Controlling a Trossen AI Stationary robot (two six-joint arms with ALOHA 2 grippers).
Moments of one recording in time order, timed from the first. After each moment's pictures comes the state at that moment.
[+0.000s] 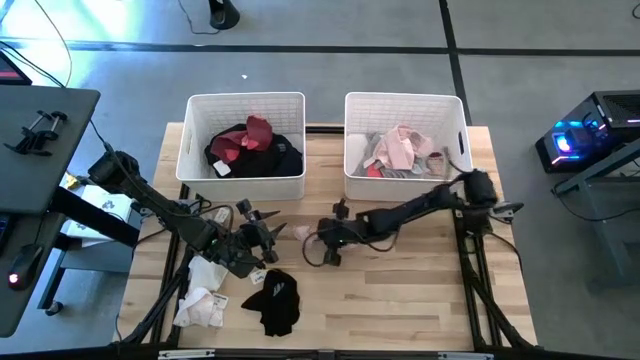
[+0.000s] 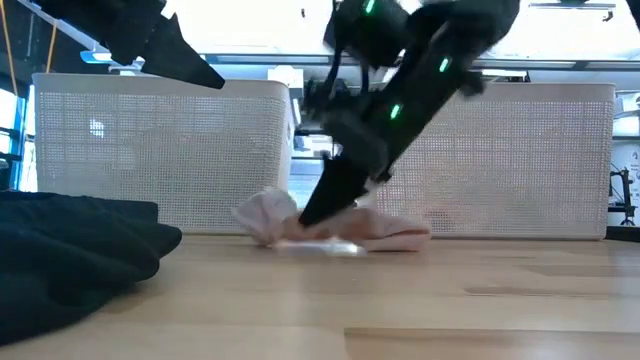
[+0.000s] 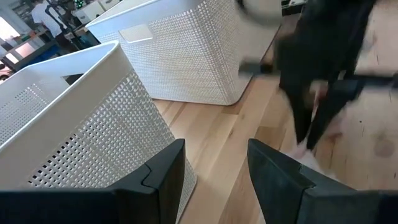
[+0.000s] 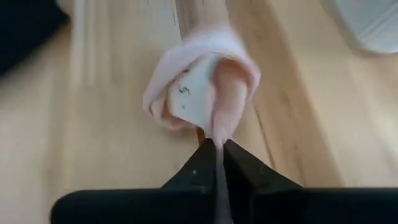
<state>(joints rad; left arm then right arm) -0.57 1.35 0.73 -0.20 -1.12 -0.34 0.17 1.95 1.12 -0.02 0.23 0.23</state>
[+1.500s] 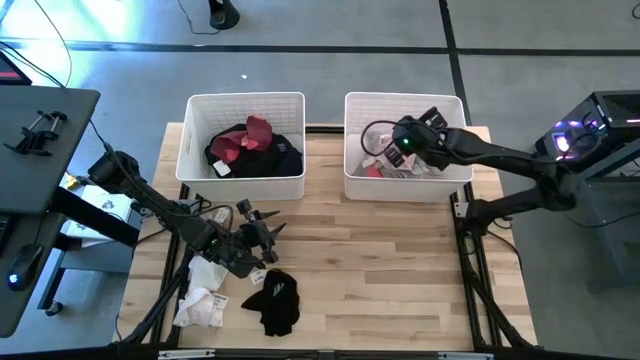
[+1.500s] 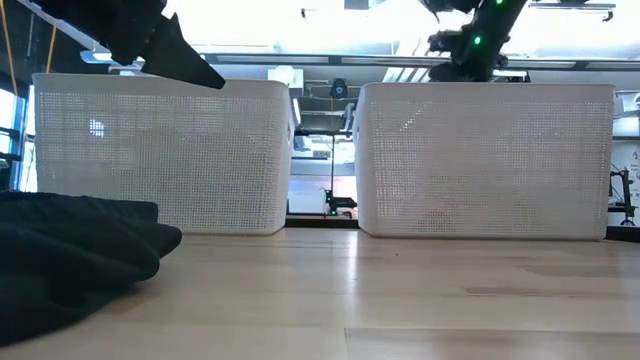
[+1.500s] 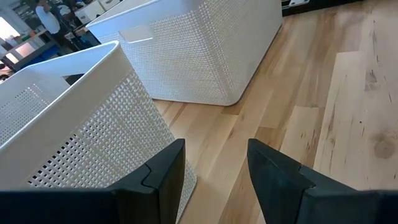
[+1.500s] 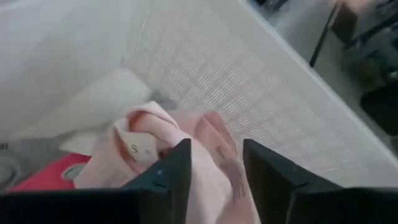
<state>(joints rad) -0.57 1.35 0.73 -0.19 -1.12 -0.34 -0.40 1.24 1.11 -0.82 0.69 0.13</state>
